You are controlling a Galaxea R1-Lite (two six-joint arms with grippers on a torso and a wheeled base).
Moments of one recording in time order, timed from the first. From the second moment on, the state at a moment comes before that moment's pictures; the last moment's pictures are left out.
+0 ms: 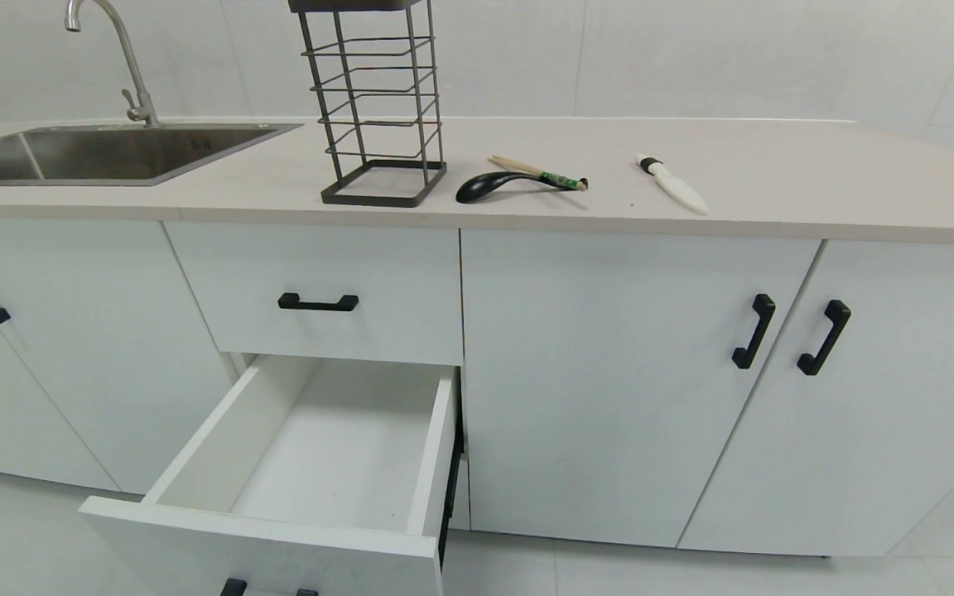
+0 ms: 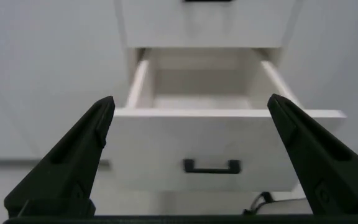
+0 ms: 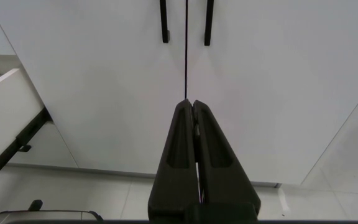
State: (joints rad) left arm 0.00 0.01 0.00 0.00 -0.01 0.01; right arm 0.00 0.02 0.00 0.00 0.02 0.00
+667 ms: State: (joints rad) left arm 0.00 0.00 0.00 0.00 -0.02 0.01; right arm 0.00 0.02 0.00 0.00 0.02 0.00
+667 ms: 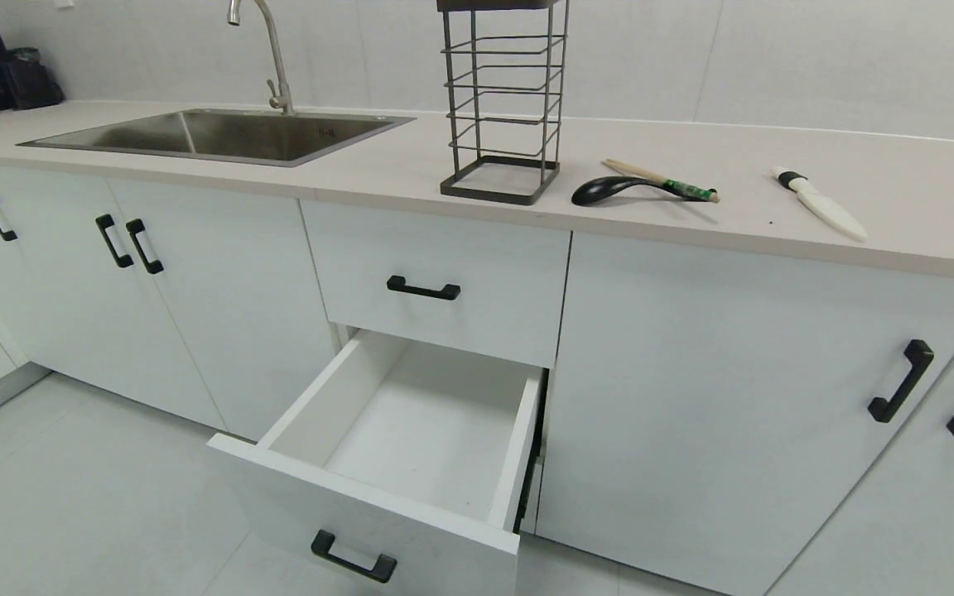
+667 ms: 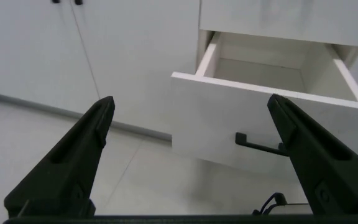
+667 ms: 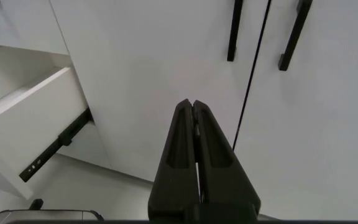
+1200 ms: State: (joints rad) left arm 0.00 0.00 0.00 0.00 -0.02 0.01; right arm 0.00 0.02 0.00 0.01 0.01 0.00
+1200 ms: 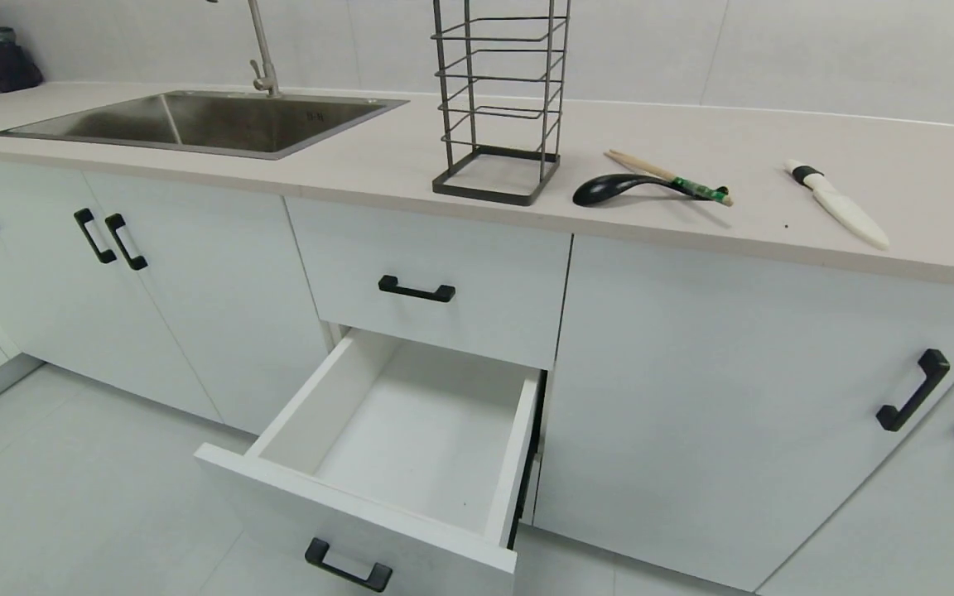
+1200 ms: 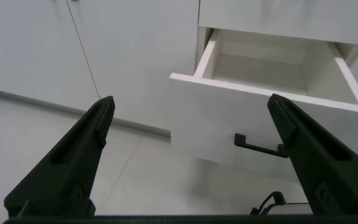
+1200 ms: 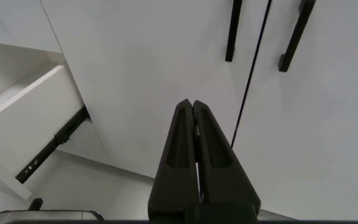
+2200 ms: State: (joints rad) left arm 0.00 0.00 0.00 0.00 -0.02 0.01; right arm 0.00 0.02 0.00 0.00 0.02 0.00
